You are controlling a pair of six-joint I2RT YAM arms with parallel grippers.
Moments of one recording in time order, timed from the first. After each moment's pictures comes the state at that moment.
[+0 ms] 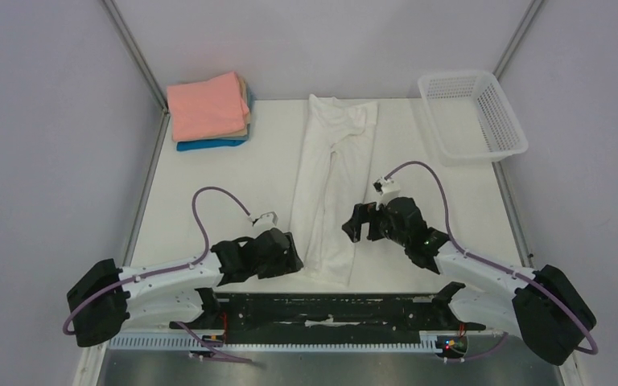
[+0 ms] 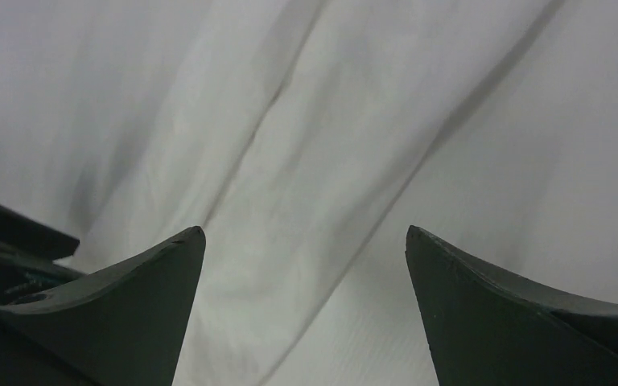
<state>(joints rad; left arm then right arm) -1.04 0.99 0.45 -0.41 -0.24 -1.14 0.61 1.13 0.44 0.24 -0.04 0.41</state>
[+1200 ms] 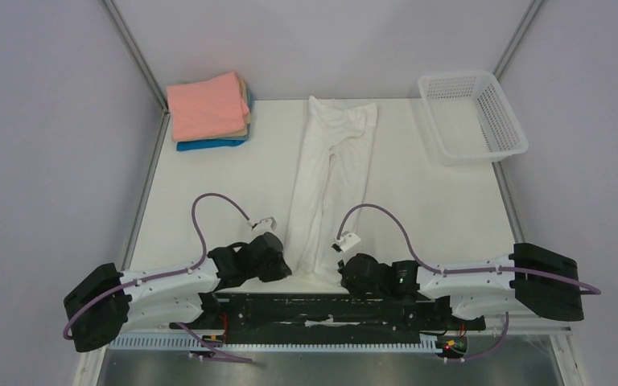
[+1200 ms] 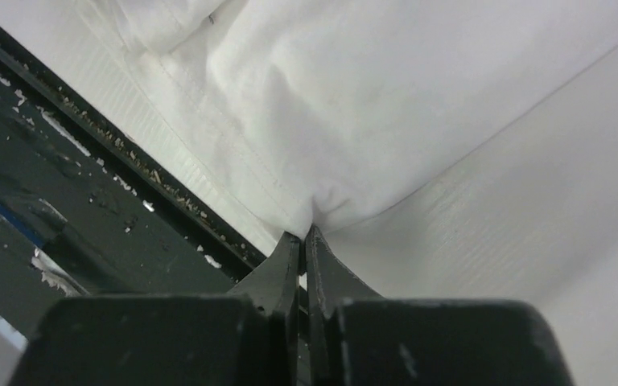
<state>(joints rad) -1.00 1.01 0.34 -0.27 -0.15 -1.07 1.32 1.19 0.41 -0.09 0.29 0.61</state>
